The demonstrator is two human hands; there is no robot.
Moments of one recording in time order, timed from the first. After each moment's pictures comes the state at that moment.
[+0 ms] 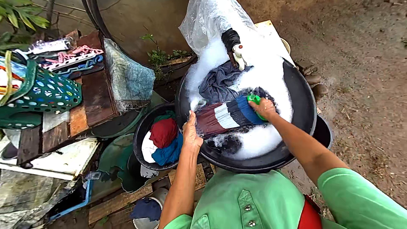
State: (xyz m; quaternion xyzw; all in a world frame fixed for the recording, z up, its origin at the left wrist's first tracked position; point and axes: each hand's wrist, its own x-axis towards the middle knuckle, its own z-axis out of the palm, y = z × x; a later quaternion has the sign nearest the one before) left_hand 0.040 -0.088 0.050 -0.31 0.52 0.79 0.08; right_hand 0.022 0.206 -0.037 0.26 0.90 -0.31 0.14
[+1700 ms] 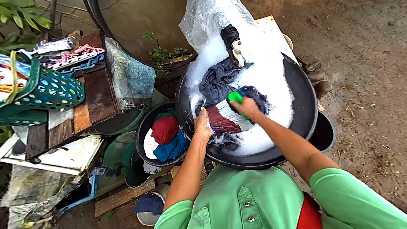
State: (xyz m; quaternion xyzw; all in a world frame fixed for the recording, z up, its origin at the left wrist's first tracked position) left_hand 0.027 -0.057 0.027 -0.37 0.58 0.71 0.15; right_hand 0.015 0.136 -0.024 0.15 0.90 -0.37 0.15
